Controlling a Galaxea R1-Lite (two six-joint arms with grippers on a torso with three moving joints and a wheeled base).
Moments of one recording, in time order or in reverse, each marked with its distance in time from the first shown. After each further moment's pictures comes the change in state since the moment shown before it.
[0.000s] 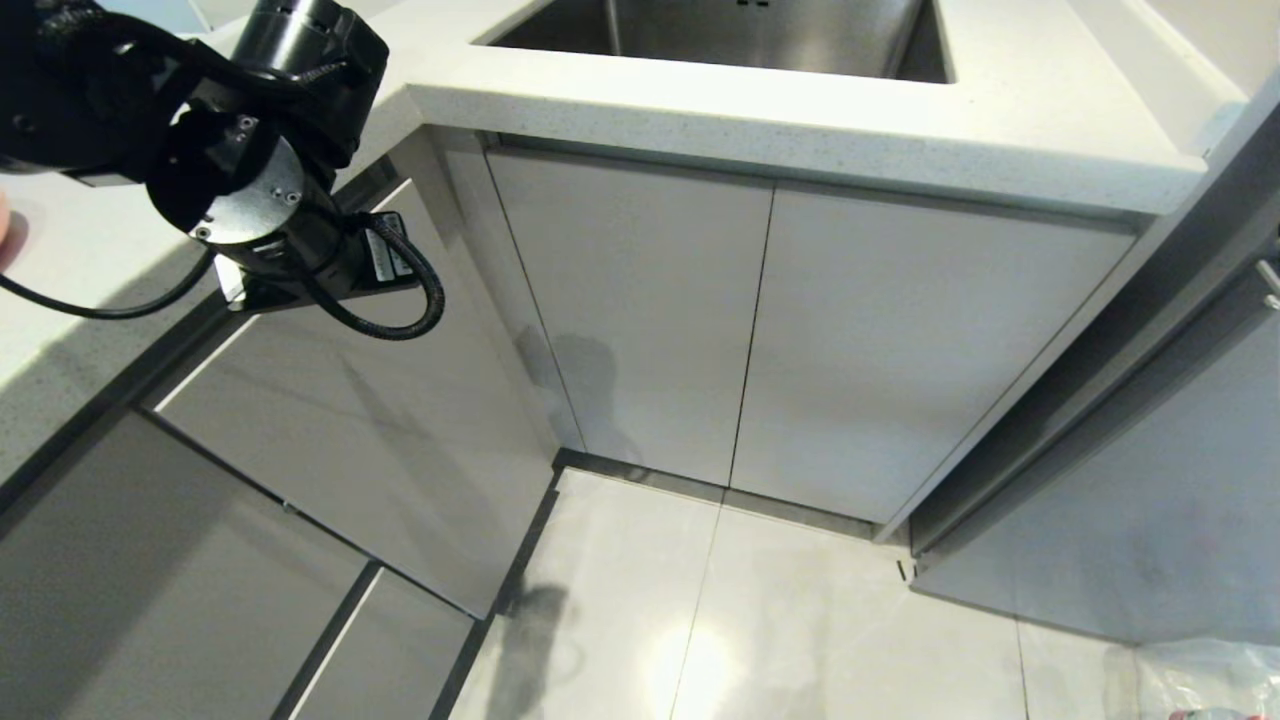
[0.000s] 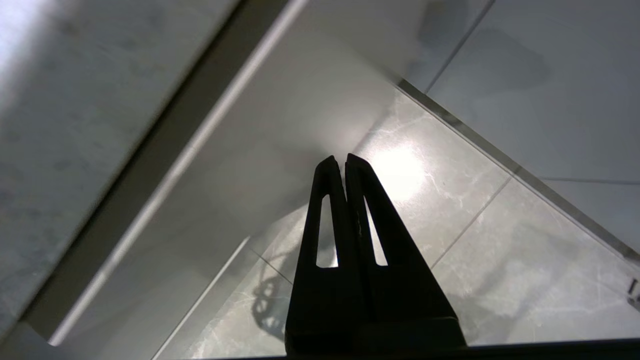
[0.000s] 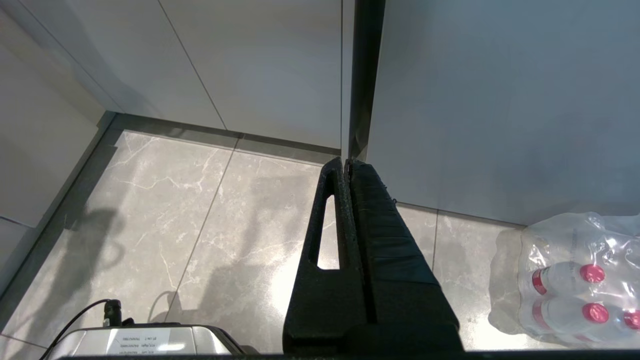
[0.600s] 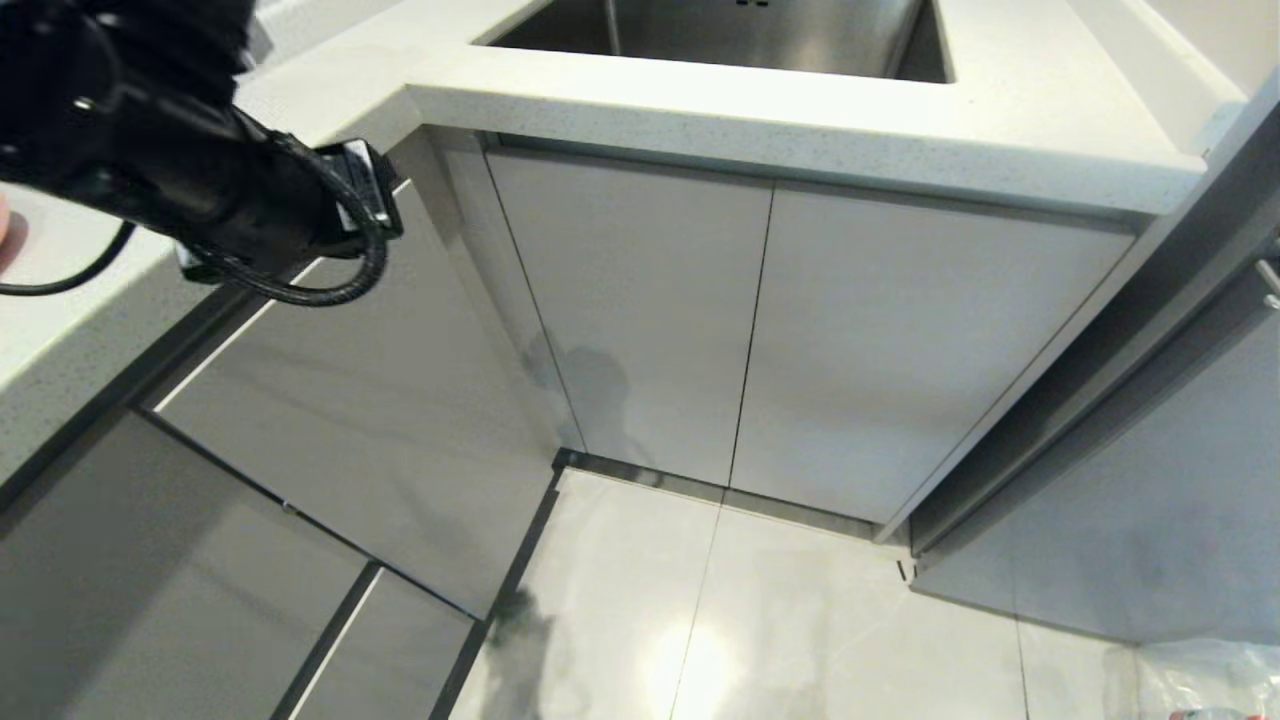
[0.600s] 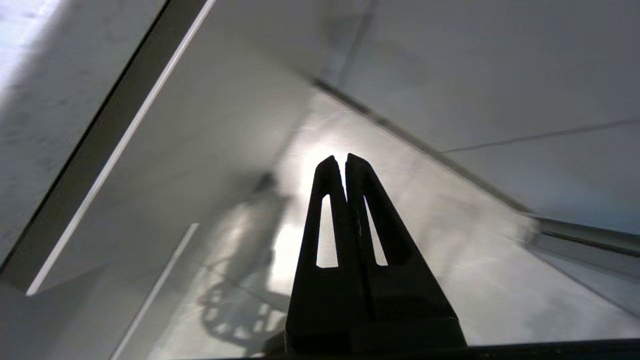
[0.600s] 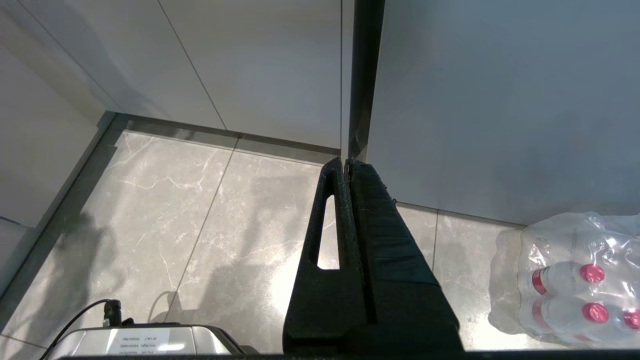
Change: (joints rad) left arm -0.102 -0.157 0.006 0.000 -0.132 -0.006; right arm 0.000 0.000 0.000 0.000 0.000 0.000
